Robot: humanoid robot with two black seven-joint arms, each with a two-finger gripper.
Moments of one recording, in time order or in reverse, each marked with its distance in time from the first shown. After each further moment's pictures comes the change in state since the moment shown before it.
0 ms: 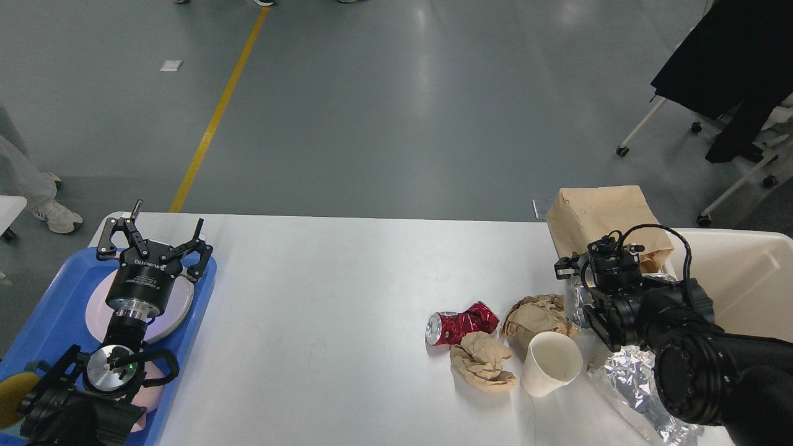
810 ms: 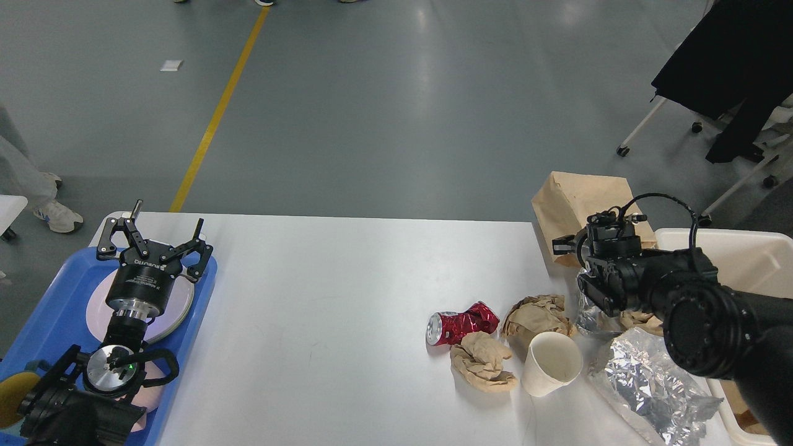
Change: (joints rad) left arm 0.000 0.000 0.000 0.000 0.000 0.000 0.001; right arm 0.210 -0.048 0.093 0.214 0.011 0.027 -0.035
